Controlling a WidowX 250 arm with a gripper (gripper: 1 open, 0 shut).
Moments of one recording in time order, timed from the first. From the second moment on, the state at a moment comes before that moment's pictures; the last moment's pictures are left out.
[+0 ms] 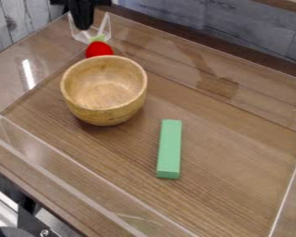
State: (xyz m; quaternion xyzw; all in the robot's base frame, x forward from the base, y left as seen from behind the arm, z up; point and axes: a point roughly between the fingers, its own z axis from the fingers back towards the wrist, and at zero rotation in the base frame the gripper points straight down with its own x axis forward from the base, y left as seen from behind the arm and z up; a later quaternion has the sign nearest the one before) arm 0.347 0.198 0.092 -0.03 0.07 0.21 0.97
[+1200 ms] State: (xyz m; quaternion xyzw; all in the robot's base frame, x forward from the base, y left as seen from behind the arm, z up) arm 0.342 0.211 0.071 -0.01 0.09 0.23 0.97
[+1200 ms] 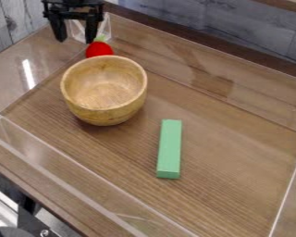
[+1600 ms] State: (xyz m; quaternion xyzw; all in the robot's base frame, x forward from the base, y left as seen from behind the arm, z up) arm 0.351 0.185 0.094 -0.02 0.09 0.21 0.97
